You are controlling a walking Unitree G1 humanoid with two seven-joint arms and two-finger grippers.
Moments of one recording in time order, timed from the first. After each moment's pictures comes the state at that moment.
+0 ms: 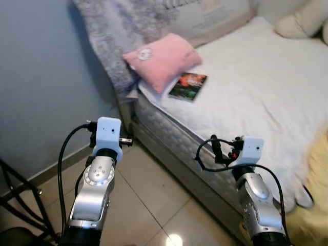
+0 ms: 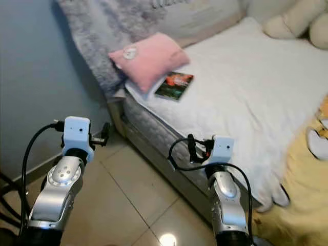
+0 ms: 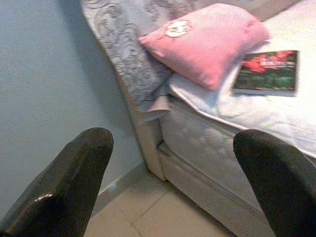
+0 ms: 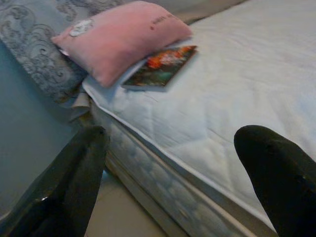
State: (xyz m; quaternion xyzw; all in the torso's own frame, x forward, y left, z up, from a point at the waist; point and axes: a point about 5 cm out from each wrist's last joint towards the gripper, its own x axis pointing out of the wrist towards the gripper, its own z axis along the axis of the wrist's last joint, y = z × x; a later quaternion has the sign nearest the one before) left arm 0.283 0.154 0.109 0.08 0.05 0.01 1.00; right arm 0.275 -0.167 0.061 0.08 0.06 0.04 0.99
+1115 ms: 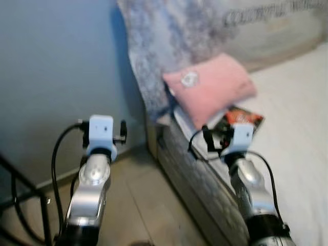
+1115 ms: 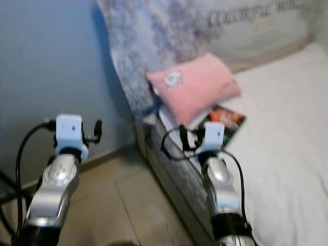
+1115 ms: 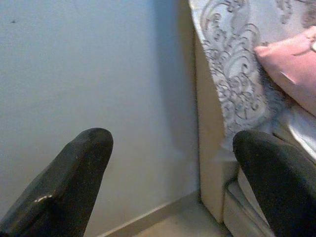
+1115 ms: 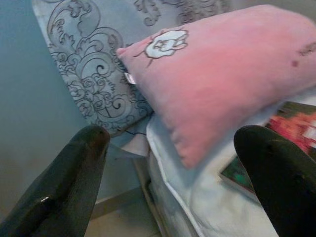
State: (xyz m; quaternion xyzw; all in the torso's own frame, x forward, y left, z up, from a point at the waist) left arm 0.286 0.162 0.110 0.07 0.05 0.04 1.00; right arm 0.300 -0.155 0.070 0.07 0.05 0.08 0.99
